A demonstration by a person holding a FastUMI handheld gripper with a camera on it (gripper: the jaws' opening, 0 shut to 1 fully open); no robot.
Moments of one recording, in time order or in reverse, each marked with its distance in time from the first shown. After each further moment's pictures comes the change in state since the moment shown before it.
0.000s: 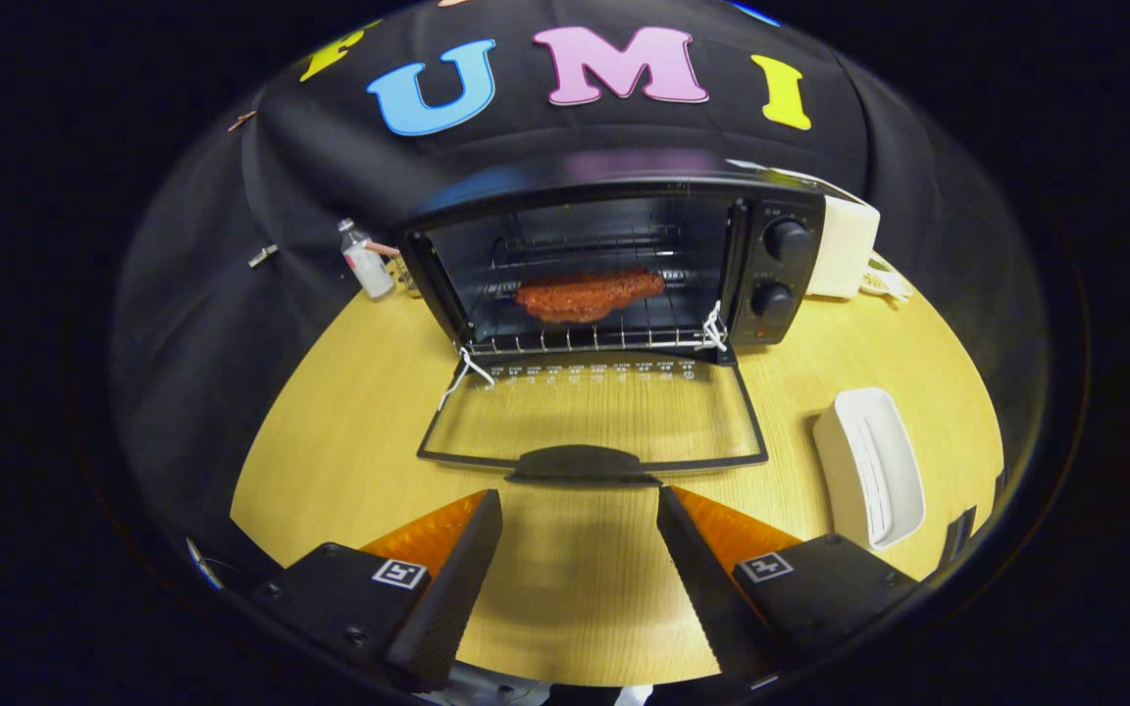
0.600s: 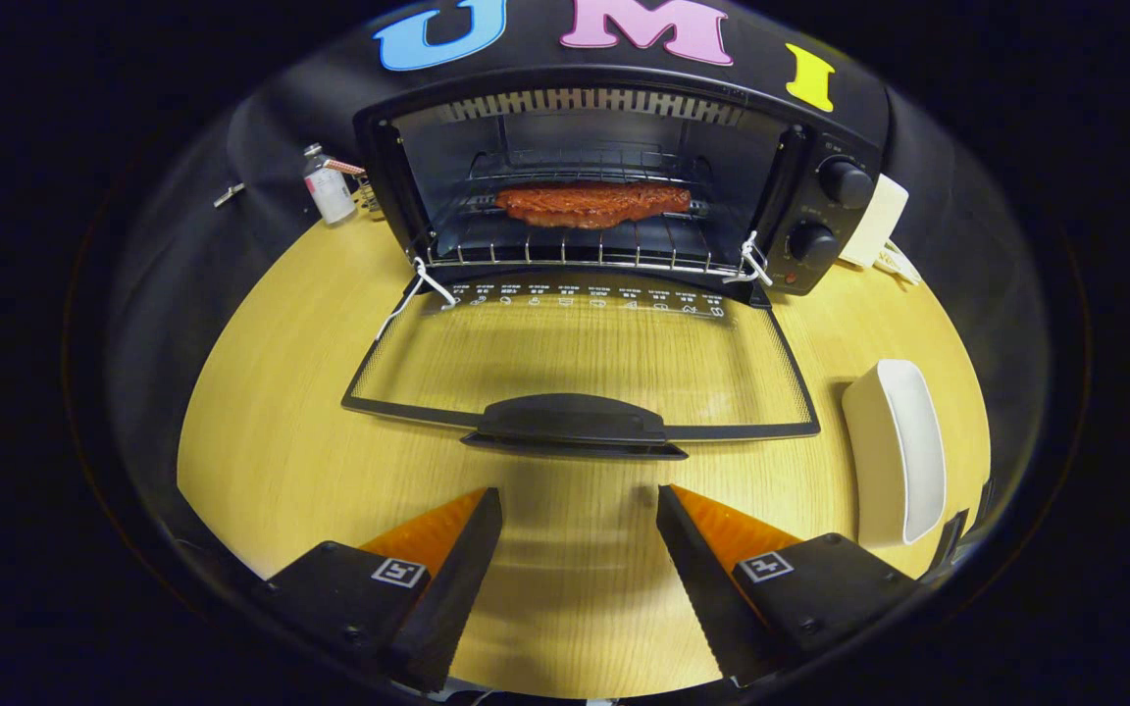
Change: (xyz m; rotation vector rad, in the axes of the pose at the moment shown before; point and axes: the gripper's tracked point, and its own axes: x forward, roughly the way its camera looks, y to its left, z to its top) arm 0.048 -0.002 -0.030 -0.045 0.133 -0.112
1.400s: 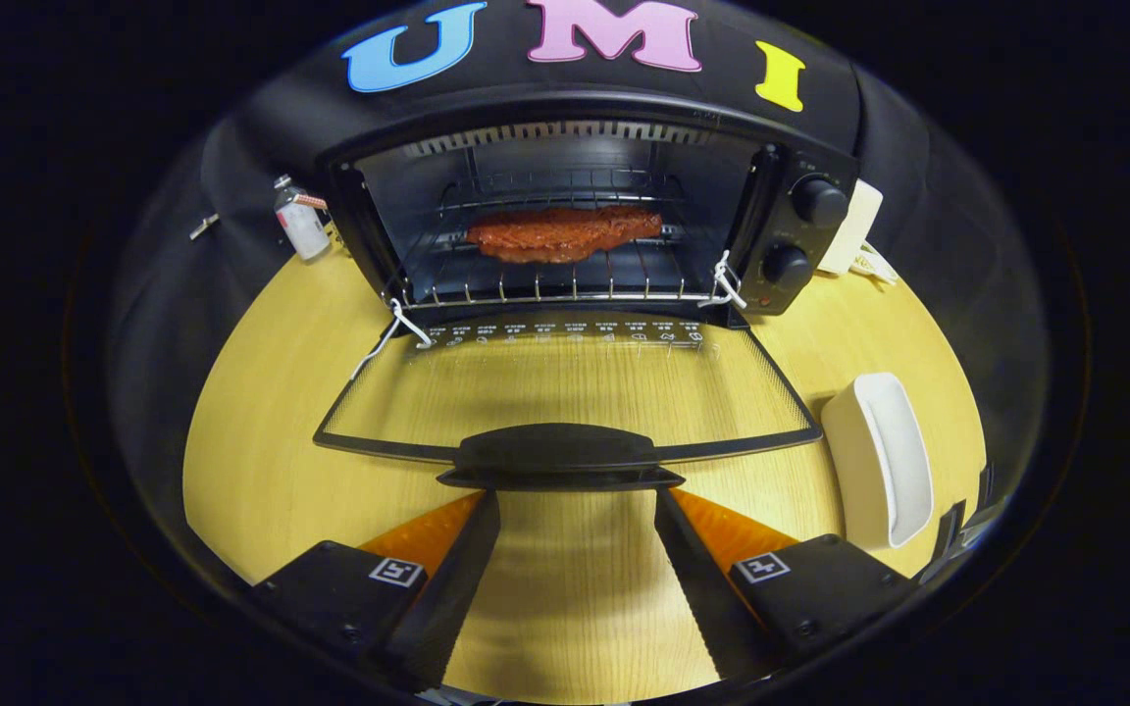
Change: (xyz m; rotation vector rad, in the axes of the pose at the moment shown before) arm -0.015 -0.009 0.023 0.055 -0.089 -0.040
